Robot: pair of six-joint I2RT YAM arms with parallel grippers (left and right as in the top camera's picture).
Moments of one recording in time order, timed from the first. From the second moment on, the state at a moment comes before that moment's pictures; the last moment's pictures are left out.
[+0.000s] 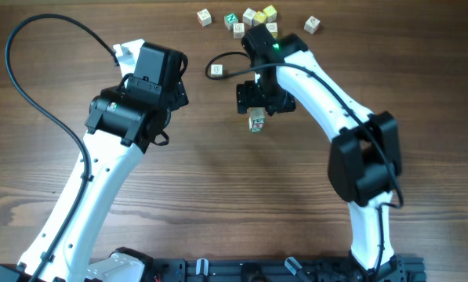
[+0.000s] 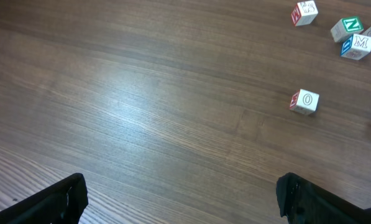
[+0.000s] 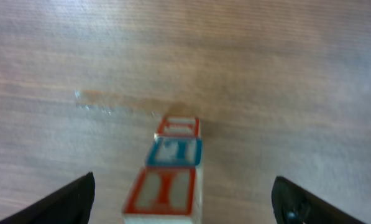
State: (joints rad) left arm -0.36 1.41 1.41 -1.00 -0.50 -0.55; right arm 0.49 2.21 1.92 -1.21 -0.10 0.39
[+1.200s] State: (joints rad) left arm -0.36 1.41 1.41 -1.00 -0.50 -0.55; right arm 0.57 2.21 2.05 -1.33 0.03 0.43
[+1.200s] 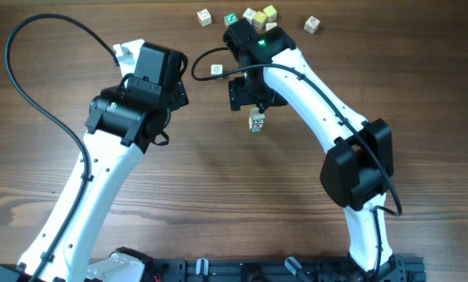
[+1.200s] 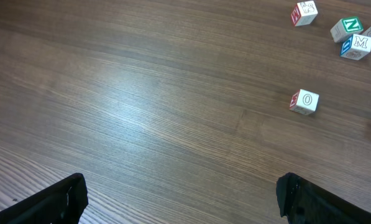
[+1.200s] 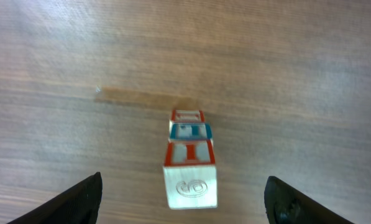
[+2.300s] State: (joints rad) left arm -0.36 1.41 1.41 -1.00 -0.50 -0.55; right arm 0.53 2.21 1.77 -1.04 -0.07 0.40
